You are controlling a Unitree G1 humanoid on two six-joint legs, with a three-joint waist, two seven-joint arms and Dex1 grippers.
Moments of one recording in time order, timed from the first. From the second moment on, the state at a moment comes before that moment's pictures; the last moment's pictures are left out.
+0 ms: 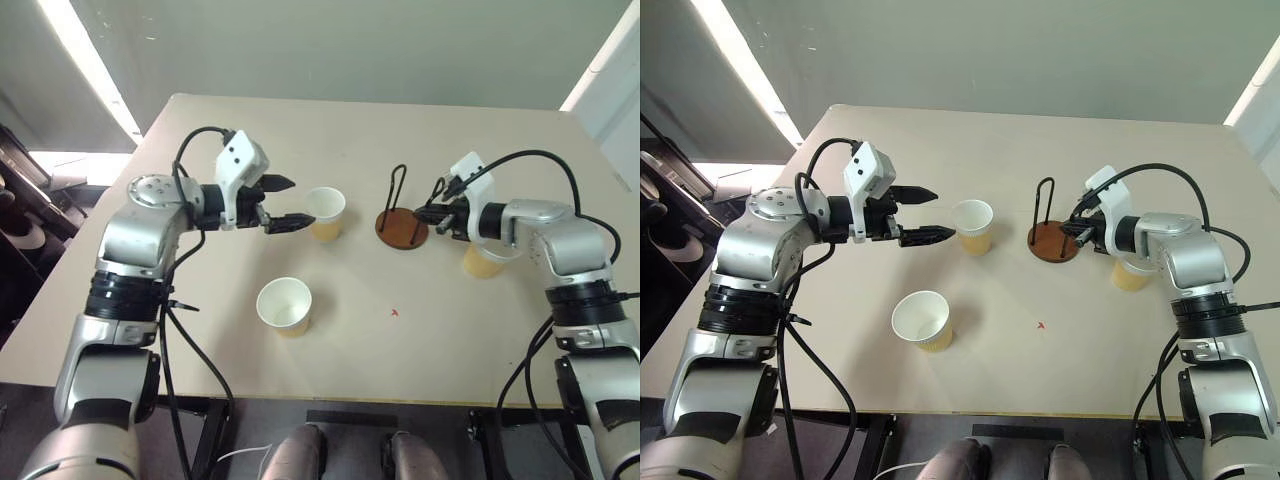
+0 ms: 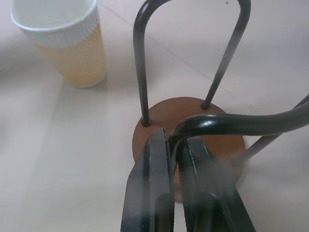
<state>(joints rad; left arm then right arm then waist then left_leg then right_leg) -0.87 0.69 -0.06 0.19 -0.29 0.57 -1.11 -0.83 -0.65 0.10 0.15 0.27 0.80 0.86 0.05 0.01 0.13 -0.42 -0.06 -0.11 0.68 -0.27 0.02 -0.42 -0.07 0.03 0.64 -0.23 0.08</state>
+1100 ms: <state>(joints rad) -0.97 0.85 -0.24 0.07 -0.38 0.60 -1.57 -0.44 -1.04 0.06 -0.48 0.50 0.89 1.06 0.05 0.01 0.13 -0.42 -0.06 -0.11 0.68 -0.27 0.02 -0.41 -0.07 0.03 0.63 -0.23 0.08</state>
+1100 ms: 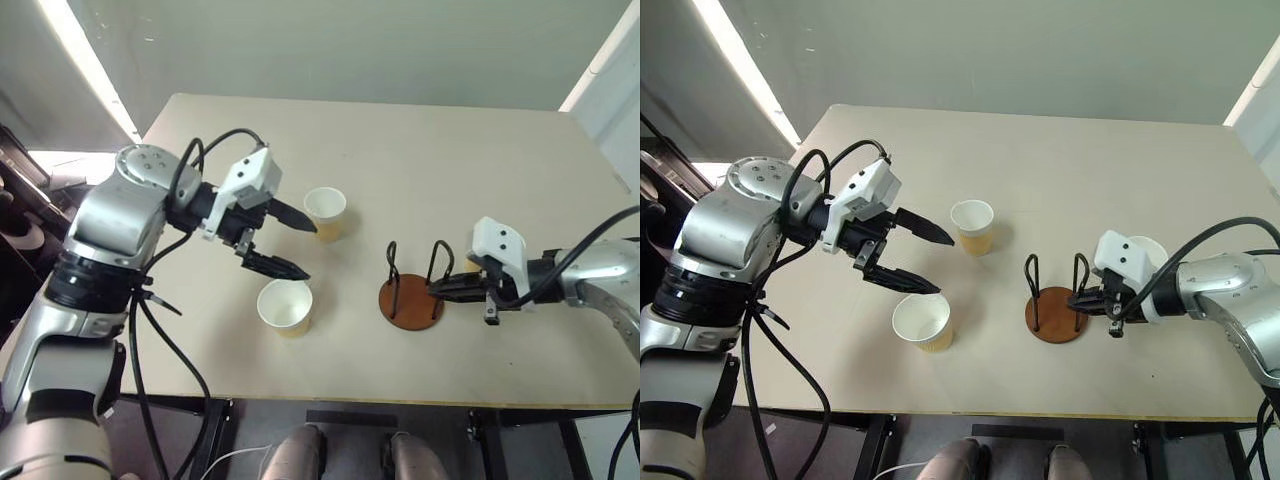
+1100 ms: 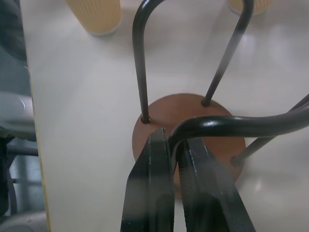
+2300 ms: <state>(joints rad) -0.83 1.17 -0.18 -0.15 -0.46 0.43 -1.58 -0.61 -1.24 -0.17 -0.39 0.70 0.97 1.18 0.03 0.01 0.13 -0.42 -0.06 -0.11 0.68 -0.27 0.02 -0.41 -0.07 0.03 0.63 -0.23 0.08</state>
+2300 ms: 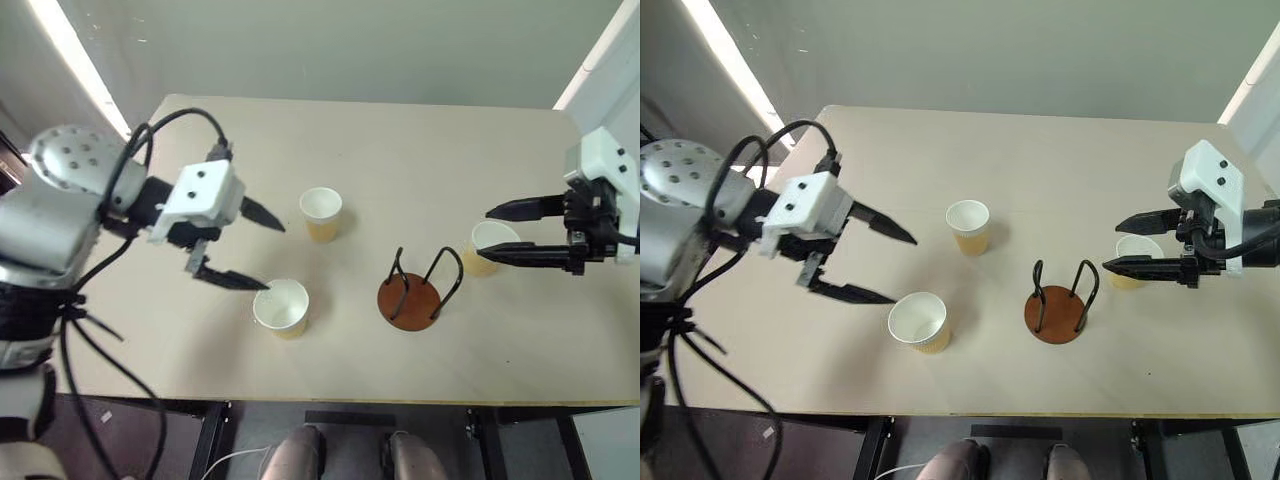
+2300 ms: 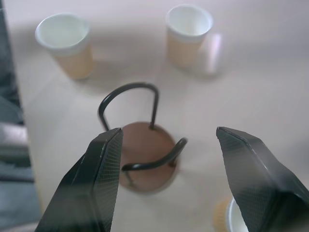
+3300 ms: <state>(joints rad) -0.80 1.09 -0.30 -0.21 -0.21 0.32 -1.55 -0.69 -1.26 -0.01 -0.38 0.69 0.97 1.29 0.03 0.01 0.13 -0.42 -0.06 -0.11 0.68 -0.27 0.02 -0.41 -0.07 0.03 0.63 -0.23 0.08</state>
